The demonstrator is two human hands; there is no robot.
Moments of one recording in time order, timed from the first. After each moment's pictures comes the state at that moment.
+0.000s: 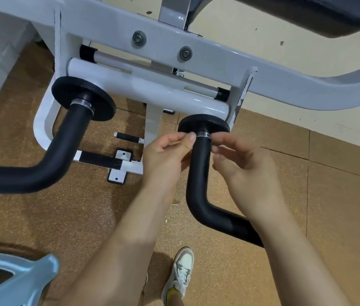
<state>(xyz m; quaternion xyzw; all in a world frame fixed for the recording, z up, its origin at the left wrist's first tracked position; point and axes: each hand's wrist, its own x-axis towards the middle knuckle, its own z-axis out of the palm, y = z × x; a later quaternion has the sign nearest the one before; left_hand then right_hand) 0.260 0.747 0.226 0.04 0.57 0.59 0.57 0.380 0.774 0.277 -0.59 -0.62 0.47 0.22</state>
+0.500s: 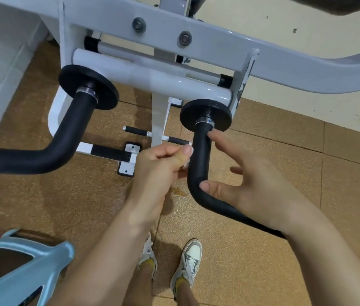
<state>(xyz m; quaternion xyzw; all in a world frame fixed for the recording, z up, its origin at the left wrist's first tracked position) 0.260 0.709 0.234 0.10 0.60 0.55 0.57 0.405 0.764 0.303 -0.48 -0.76 0.45 -0.03</state>
